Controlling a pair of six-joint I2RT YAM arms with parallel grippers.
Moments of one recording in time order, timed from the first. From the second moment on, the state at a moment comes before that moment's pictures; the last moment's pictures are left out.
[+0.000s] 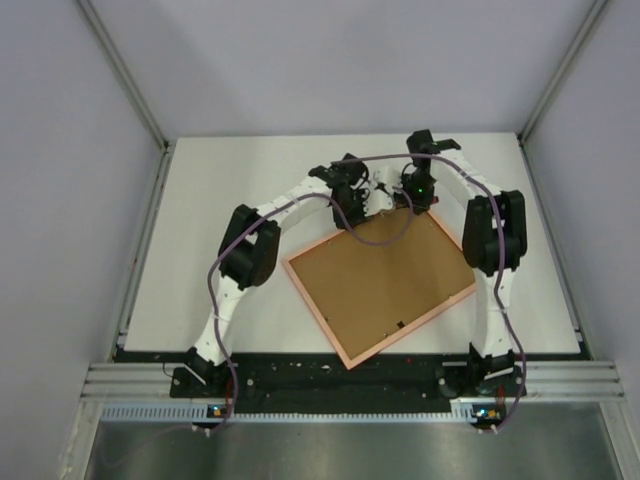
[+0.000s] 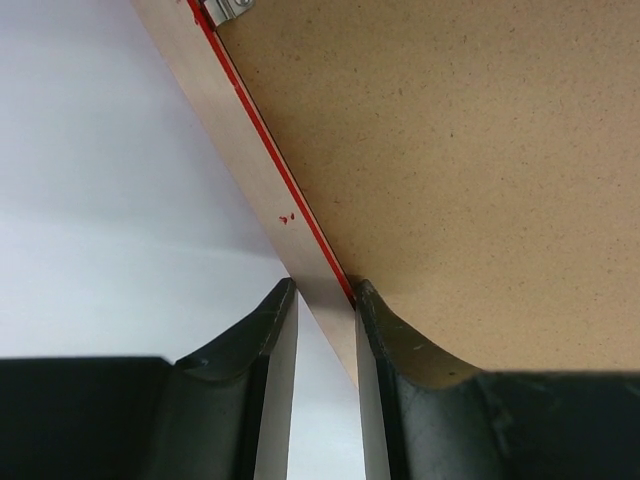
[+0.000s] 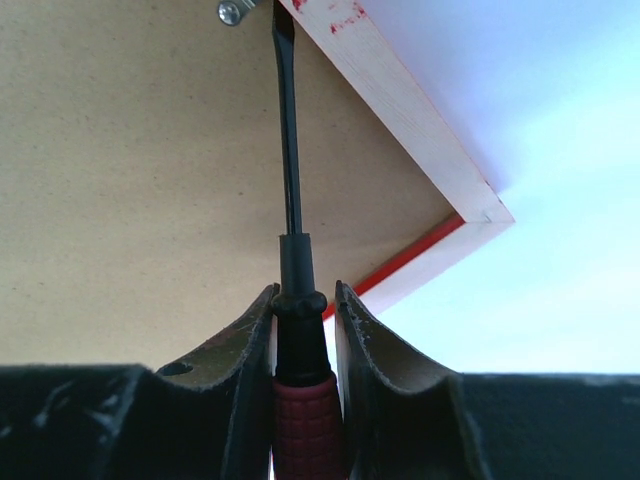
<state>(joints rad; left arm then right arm) -0.63 2.34 2.00 -0.80 0.26 0.80 0.25 2.20 1.89 -1.05 -0.15 -1.14</state>
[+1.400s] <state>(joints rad) -0.57 2.33 1.98 -0.75 0.24 0.72 0.17 2.45 2.41 -1.33 -0.37 -0.98</state>
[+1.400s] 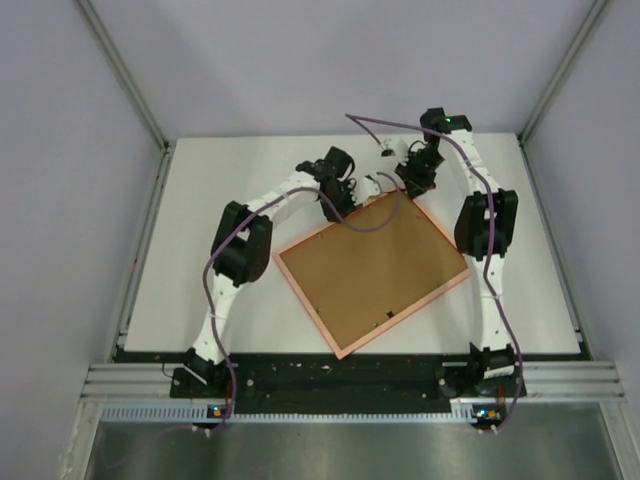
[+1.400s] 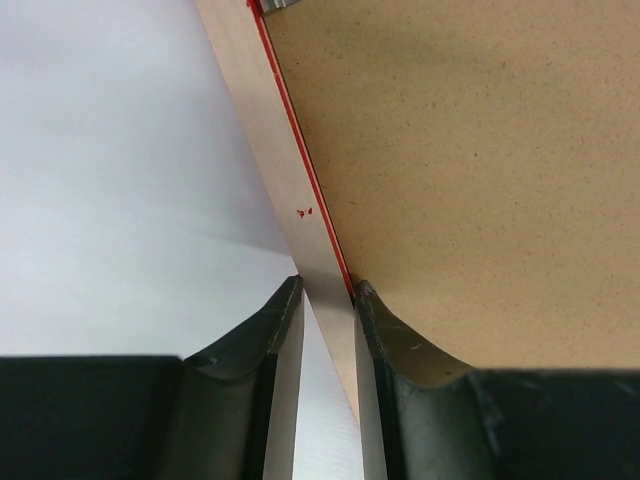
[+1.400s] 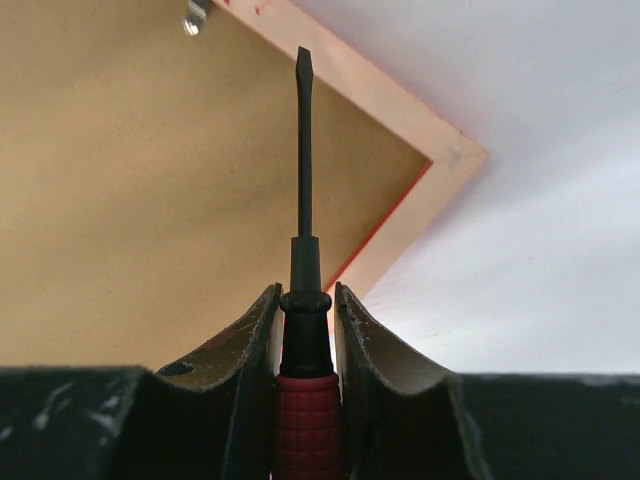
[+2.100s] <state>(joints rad) -0.47 2.11 2.04 -0.76 0.23 0.51 0.10 2.17 2.15 -1.23 -0.46 -0.76</state>
